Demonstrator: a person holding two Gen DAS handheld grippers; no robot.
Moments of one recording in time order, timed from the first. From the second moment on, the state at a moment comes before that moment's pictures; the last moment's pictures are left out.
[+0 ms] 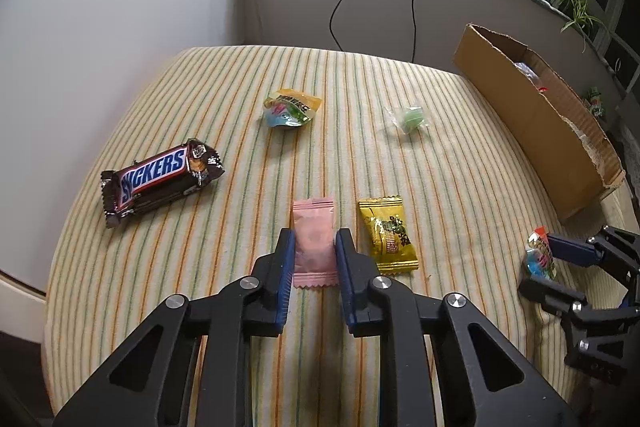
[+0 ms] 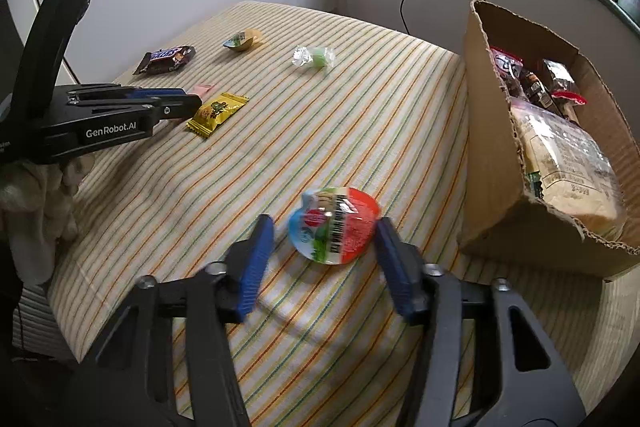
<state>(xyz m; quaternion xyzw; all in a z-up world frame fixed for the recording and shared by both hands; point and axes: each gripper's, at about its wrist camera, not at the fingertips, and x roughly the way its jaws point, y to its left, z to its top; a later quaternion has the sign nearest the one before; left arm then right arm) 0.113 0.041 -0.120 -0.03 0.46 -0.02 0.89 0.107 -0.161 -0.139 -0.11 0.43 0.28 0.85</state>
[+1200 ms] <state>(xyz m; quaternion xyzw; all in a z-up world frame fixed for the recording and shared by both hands) 0.131 -0.051 -0.044 -0.05 0.39 -0.13 0.91 0.121 -0.263 -0.053 -0.04 0.37 0.25 0.90</state>
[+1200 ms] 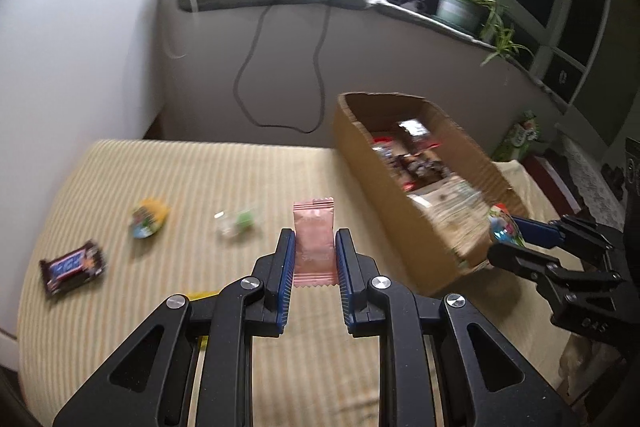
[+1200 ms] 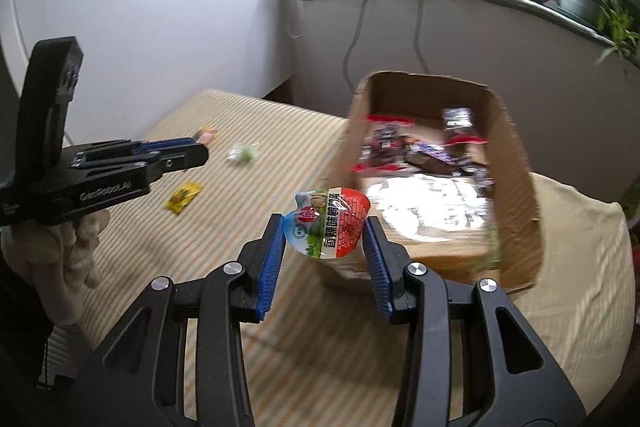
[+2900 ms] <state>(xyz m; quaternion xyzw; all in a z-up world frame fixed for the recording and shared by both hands) 0.158 -0.179 -0.041 0.01 0.39 -0.22 0.89 0.177 -0.355 -0.079 0.00 0.39 0.17 0.90</state>
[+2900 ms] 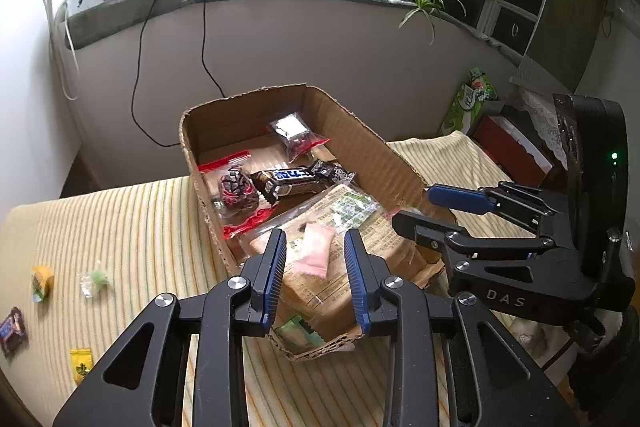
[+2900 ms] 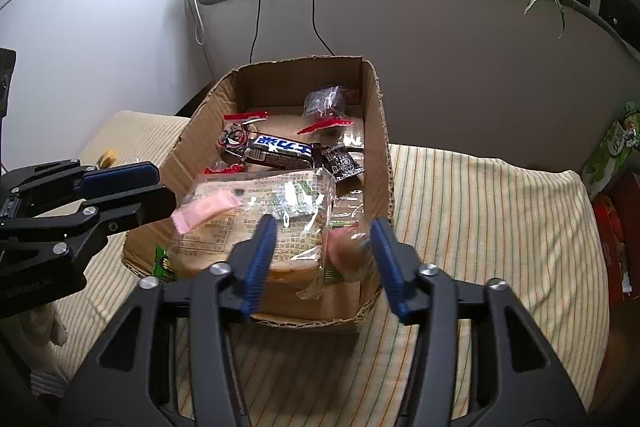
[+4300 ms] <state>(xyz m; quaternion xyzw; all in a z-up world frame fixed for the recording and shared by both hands) 0.082 0.026 -0.073 -0.09 0.41 -0.05 0.91 0.108 -0.221 -0.051 -0.08 0.36 0.31 0.88</state>
